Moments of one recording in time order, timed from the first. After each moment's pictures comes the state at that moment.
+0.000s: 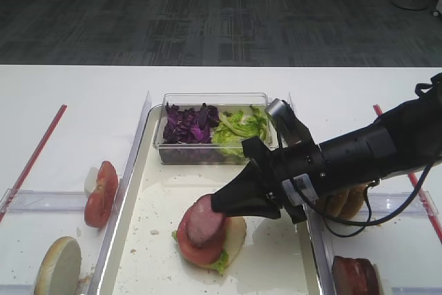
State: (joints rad) left arm -0.01 -0.02 -0.49 -0.01 1.19 -0.02; right arm 0.29 1.97 -0.78 1.66 1.10 -1.20
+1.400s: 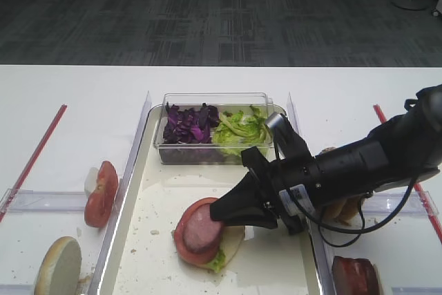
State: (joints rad) left arm -0.01 -0.02 -0.49 -0.01 1.19 -0.02; right arm 0.29 2.05 -0.78 1.71 1.12 -1.24
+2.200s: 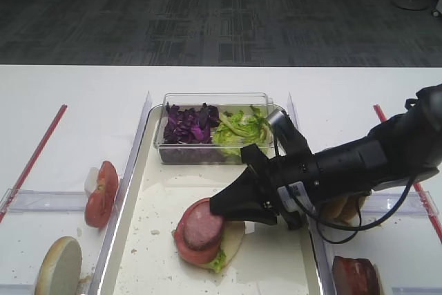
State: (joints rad) left arm -0.01 -0.02 -0.49 -0.01 1.19 -0.02; right arm 0.29 2.05 -0.78 1.74 1.09 -1.26
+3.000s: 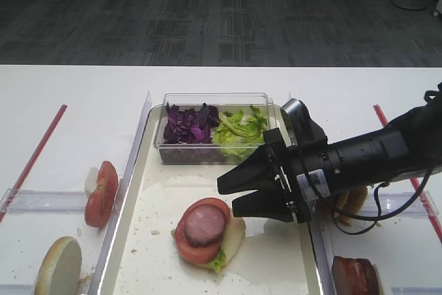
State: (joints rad) left arm -0.01 -0.02 -0.49 -0.01 1.19 -0.02; right arm 0.21 2.05 -0.79 1.65 1.21 -1.23
